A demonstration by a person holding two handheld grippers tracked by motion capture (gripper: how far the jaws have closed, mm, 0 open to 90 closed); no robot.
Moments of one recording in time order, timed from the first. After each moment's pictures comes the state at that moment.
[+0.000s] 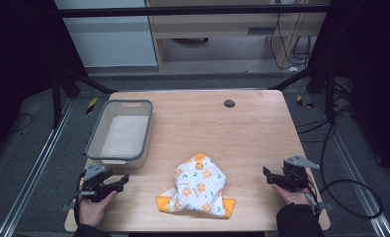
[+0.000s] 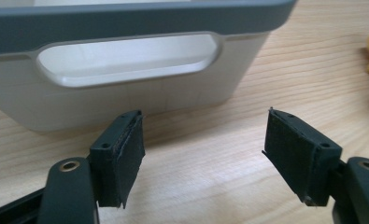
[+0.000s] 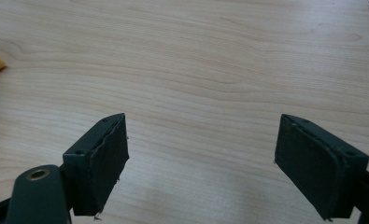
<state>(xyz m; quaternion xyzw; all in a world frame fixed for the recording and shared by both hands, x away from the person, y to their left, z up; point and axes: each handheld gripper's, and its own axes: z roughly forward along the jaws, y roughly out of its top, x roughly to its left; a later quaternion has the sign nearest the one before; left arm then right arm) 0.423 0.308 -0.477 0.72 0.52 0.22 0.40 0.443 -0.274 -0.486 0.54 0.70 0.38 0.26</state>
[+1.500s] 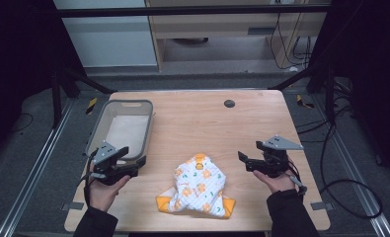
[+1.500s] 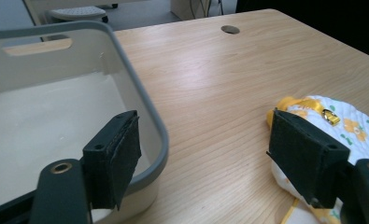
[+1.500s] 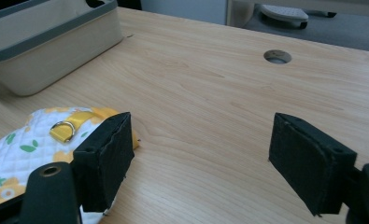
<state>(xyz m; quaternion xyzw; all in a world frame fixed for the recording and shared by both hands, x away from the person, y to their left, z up) 0.442 0.249 -0.400 0.74 0.43 0.23 0.47 0.458 -0.204 -0.409 0.43 0.74 0.47 0.23</state>
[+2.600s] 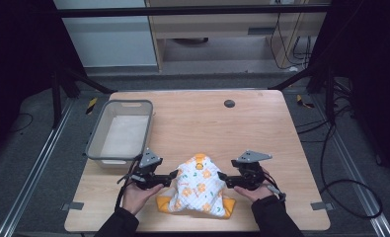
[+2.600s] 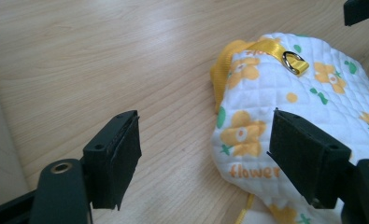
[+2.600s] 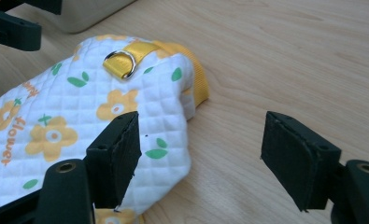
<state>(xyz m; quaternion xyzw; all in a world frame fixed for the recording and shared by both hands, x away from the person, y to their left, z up) 0.457 0.173 -0.454 0.81 0.38 0.16 0.42 0.453 -0.155 -0.462 0.39 0.80 0.44 0.14</state>
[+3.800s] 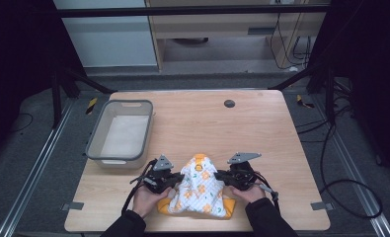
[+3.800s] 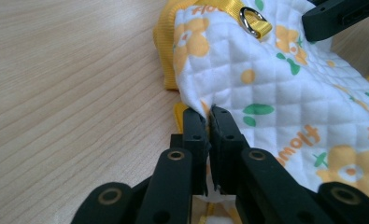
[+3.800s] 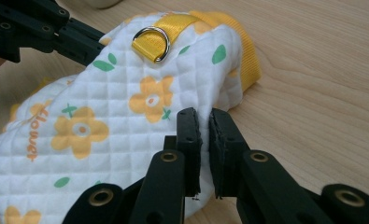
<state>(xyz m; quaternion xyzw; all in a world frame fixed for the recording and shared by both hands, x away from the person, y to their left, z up) 0.456 0.149 -0.474 0.84 0.35 0.09 0.40 0.459 -0.140 -0.472 0.38 0.82 0.43 0.07</state>
